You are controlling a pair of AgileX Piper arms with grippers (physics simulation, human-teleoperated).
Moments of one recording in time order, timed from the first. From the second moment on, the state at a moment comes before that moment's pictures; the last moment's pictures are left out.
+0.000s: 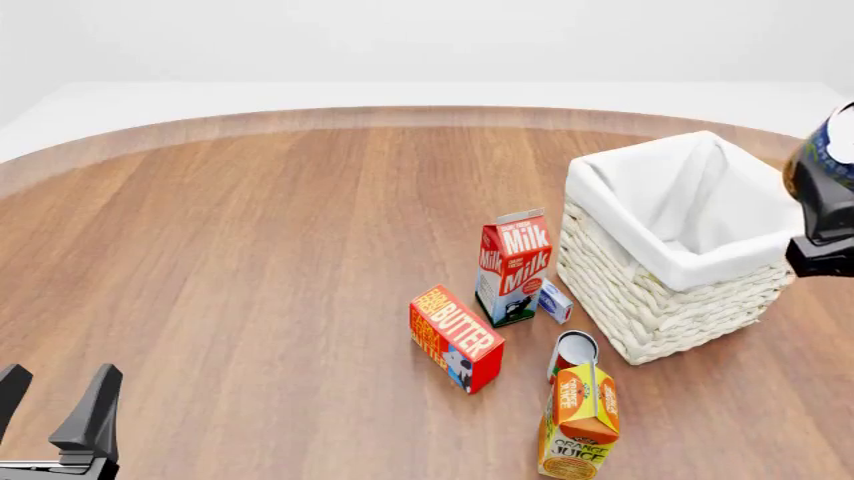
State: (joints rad) left arm 0.00 0.01 0.00 0.00 0.00; right arm -0.06 0.65 -0.64 0.02 -0.31
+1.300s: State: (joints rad) left arm 0.00 0.01 0.00 0.00 0.00; right arm -0.03 0.97 -0.83 -0.04 -0.22
